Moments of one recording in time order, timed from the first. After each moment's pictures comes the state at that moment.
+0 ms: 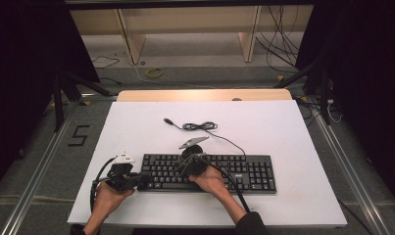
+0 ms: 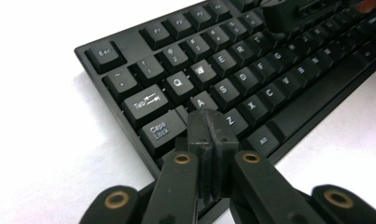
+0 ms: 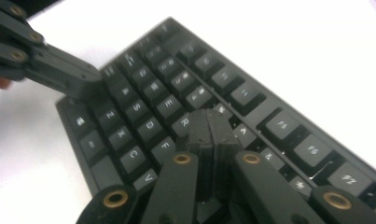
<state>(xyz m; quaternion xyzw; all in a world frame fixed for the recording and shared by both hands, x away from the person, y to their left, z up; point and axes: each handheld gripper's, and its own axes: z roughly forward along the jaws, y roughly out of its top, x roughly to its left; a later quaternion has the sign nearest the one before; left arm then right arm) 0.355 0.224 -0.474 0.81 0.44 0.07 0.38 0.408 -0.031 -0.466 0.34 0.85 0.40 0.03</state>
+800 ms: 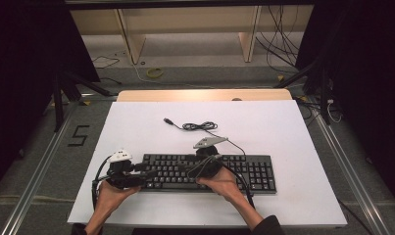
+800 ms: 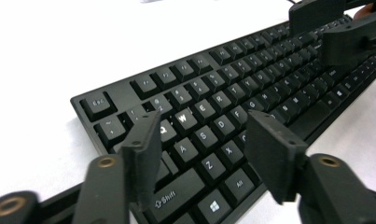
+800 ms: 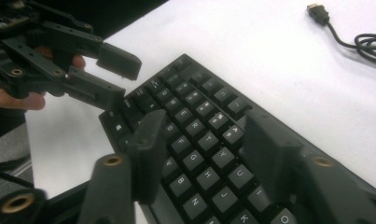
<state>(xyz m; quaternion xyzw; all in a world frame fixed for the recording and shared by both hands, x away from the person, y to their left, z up) 0.357 0.221 -0.465 0.77 0.44 0.09 0.45 0.390 -0.068 -0.443 0.33 0.82 0.46 0.03</state>
